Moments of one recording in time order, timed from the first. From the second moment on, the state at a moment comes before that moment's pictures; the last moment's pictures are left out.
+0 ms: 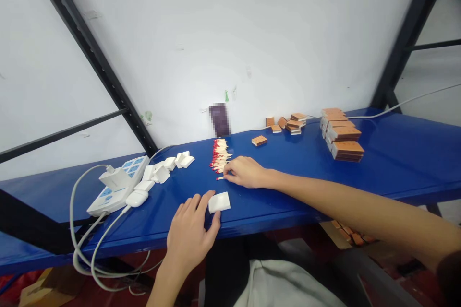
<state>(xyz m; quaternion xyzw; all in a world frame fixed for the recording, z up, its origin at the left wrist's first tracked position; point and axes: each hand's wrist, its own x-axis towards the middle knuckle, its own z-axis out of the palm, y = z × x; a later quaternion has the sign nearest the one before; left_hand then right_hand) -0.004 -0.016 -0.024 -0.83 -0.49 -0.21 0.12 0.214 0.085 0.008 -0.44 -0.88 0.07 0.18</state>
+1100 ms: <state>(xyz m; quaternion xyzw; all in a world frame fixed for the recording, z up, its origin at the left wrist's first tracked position) -0.003 -0.019 -0.024 -0.83 -0.50 -0.20 0.12 0.224 0.094 0.004 -0.44 -0.88 0.07 0.18</state>
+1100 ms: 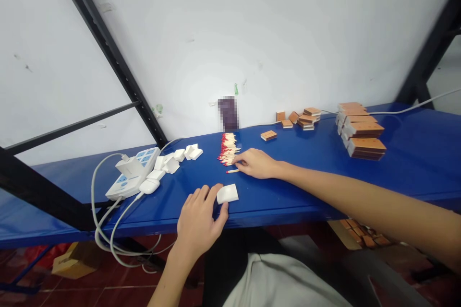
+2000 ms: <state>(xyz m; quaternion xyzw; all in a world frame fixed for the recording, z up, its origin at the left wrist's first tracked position) -0.002 -0.022 -0.024 -0.83 -0.51 -0.20 0.12 0.219 0.086 0.006 -0.43 -0.88 0.10 0.20</state>
